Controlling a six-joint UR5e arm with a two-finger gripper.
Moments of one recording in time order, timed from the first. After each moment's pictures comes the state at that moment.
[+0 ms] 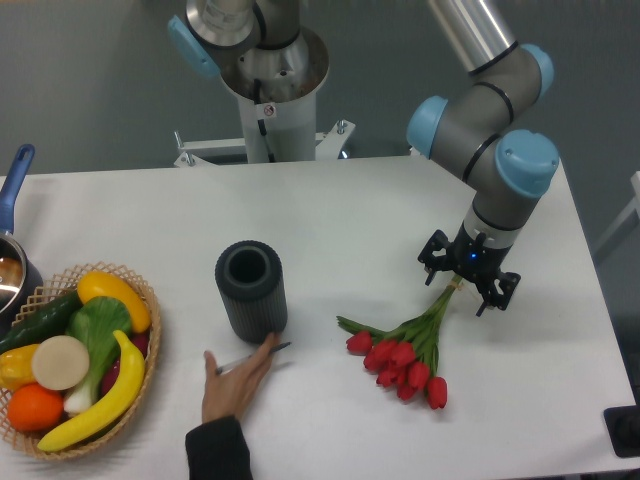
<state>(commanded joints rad) 2.77 -2.06 -1.71 -0.91 1.34 1.40</state>
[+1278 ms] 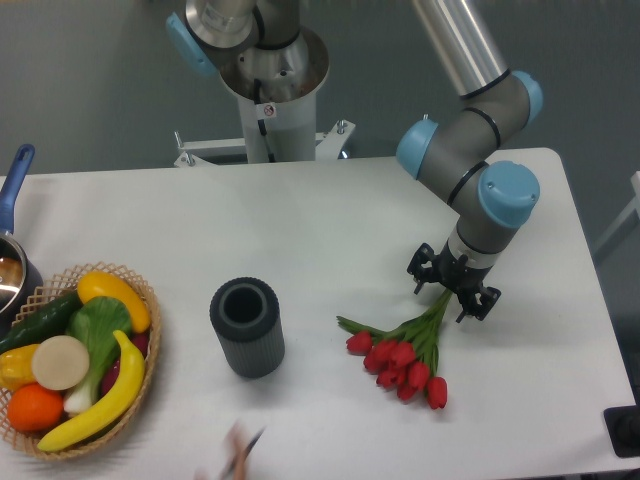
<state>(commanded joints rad) 2.75 -2.10 -1.70 -0.91 1.40 1.40</state>
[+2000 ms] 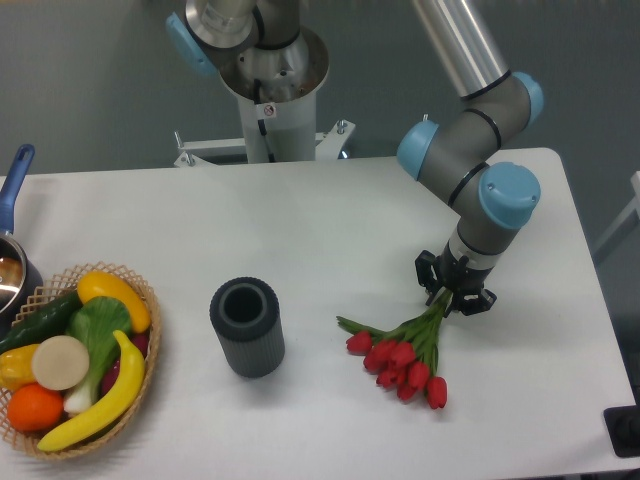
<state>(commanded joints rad) 2.75 -2.10 -1.70 -0.91 1.41 1.40</state>
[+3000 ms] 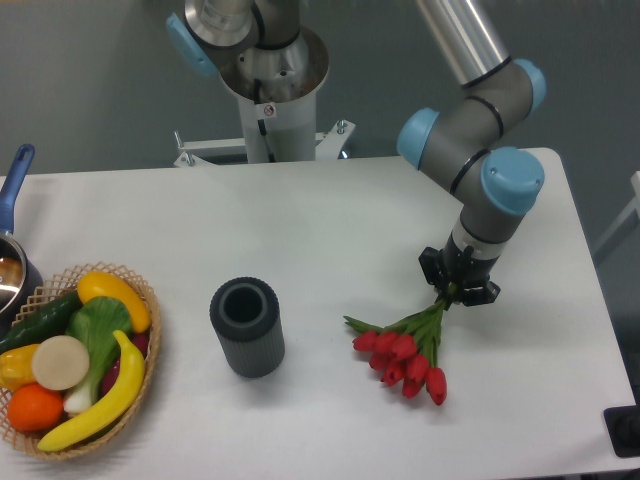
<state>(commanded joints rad) 2.77 -2.01 -1.70 -0.91 1.36 1.33</state>
